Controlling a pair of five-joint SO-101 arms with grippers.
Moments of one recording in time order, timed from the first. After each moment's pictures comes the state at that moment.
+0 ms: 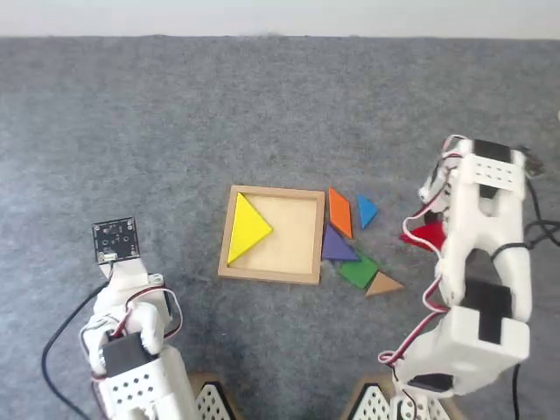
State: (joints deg) left arm -27.5 -98.9 97.2 67.6 -3.0; right arm 8.4 7.2 10.4 80.2 -48.2
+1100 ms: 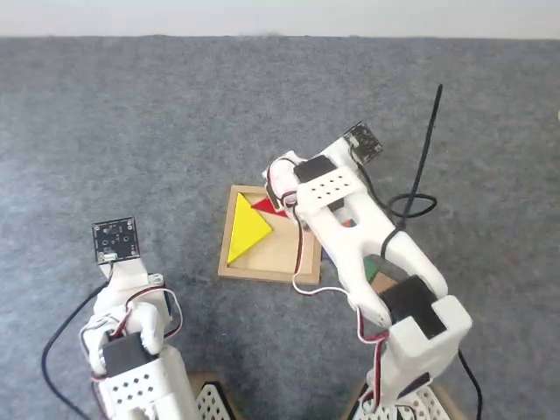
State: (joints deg) left arm -27.5 -98.9 97.2 67.6 -3.0; right arm -32.5 12.3 10.4 50.9 -78.8
